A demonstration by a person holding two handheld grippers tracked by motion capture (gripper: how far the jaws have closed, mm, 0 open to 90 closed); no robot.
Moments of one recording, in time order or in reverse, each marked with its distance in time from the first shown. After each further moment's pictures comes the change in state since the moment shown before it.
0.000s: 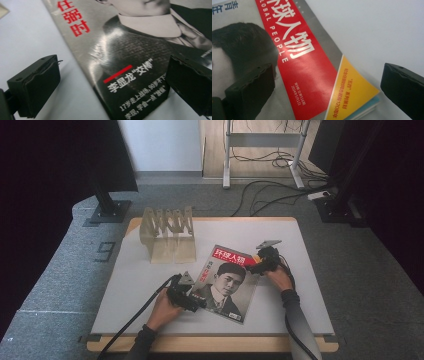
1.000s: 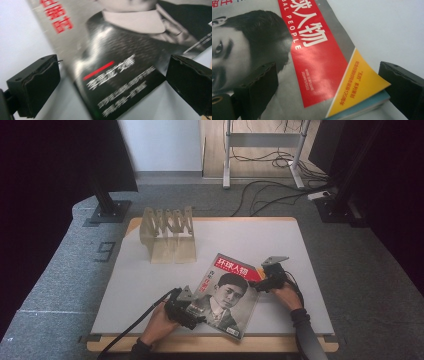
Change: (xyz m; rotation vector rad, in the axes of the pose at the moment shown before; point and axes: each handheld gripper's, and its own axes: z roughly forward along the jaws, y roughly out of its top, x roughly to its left) left arm -0.033 -0.024 -0.022 0.017 -0.030 0.047; right arm 0.032 -0.042 -0.038 -0.010 0.055 -0.025
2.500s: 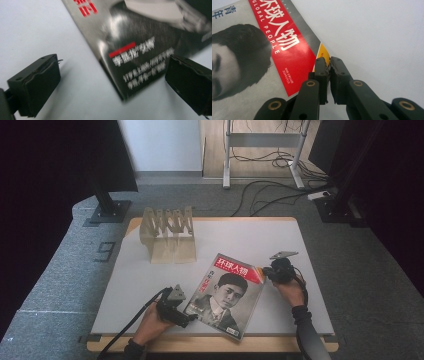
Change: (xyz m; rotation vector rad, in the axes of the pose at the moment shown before) left arm 0.007 -0.013 -0.010 0.003 0.045 -0.003; right arm -0.005 0.013 -0.031 0.029 -0.137 0.122
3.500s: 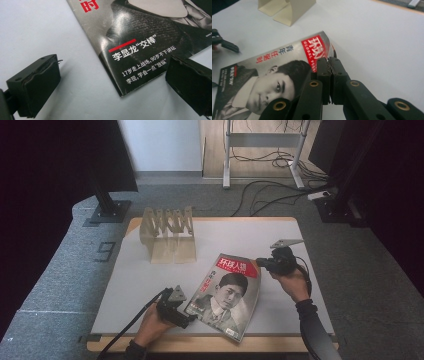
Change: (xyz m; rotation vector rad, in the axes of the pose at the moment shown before) left arm 0.000 0.001 0.001 0.004 0.005 -0.004; right arm 0.026 0.052 -0.057 -0.108 0.162 -0.022
